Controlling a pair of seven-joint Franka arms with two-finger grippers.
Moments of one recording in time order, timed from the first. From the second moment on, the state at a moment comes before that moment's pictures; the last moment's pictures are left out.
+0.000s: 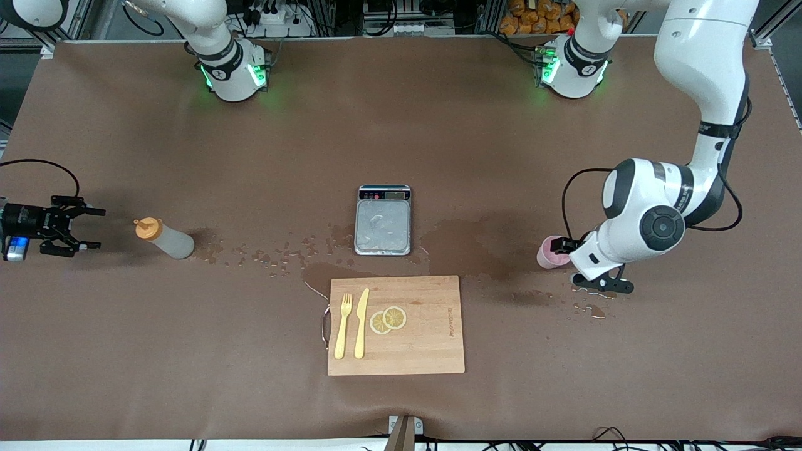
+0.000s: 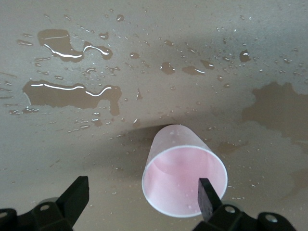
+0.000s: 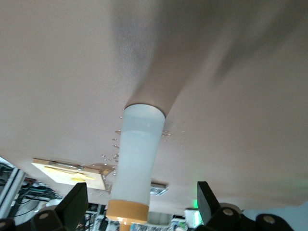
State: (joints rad) left arm -0.13 0.49 -0.07 -1.81 0.01 2.15 -0.03; right arm -0.70 0.73 0.08 -1.49 0.61 1.52 0.52
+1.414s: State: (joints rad) left arm -0.13 0.53 -0.08 -1.81 0.01 2.14 -0.03; right arm -0.69 0.95 0.10 -1.48 0.80 1.46 0.57
